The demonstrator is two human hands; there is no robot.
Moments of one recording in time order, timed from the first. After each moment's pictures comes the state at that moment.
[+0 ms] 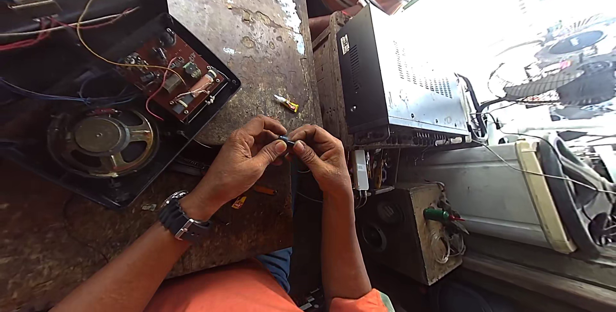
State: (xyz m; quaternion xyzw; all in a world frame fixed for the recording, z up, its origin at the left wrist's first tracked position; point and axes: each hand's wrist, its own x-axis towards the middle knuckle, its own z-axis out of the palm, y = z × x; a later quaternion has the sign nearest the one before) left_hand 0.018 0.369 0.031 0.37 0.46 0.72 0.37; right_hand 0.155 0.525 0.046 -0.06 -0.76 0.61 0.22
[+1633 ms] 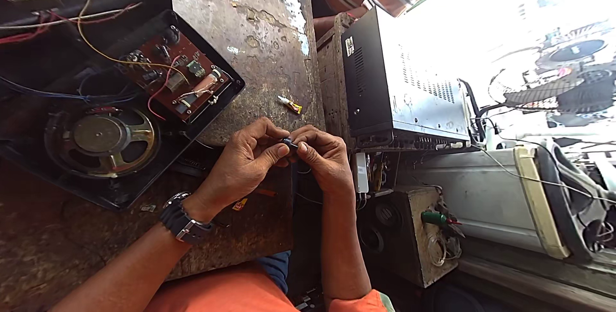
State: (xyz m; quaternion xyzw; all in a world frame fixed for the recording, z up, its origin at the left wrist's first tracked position) left_hand 0.020 0.371 0.027 0.36 0.43 0.74 0.36; right_hand 0.151 0.531 0.041 -0.04 -0.71 0.68 0.21
